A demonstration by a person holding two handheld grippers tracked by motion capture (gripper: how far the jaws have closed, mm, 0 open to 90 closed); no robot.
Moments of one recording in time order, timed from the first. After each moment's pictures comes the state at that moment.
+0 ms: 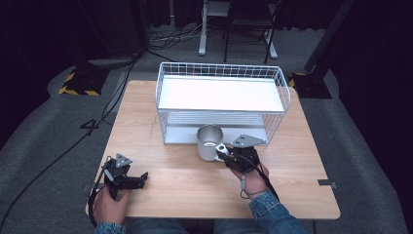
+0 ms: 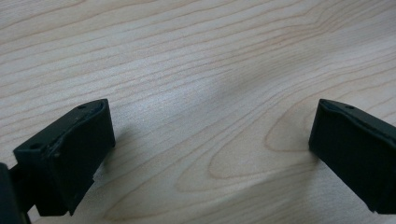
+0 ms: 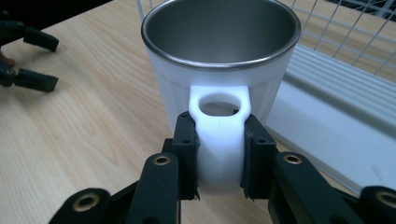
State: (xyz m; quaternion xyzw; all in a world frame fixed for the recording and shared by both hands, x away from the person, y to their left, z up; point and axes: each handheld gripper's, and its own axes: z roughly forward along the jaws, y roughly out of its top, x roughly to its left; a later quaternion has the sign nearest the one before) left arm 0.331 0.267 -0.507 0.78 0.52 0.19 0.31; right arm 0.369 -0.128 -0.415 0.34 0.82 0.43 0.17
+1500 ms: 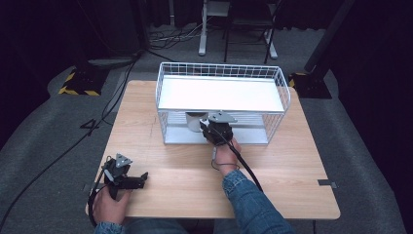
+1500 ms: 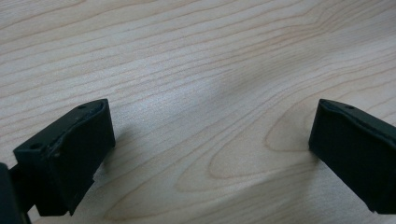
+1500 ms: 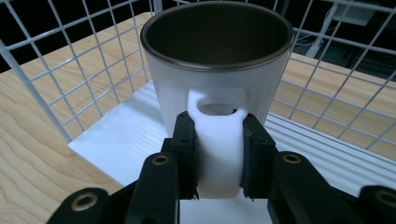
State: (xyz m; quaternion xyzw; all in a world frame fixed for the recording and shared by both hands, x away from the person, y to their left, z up) left arm 0.331 0.267 -0.507 0.78 0.52 0.19 0.31; right arm 0.456 -0.060 -0.438 0.39 0.76 0.45 0.25
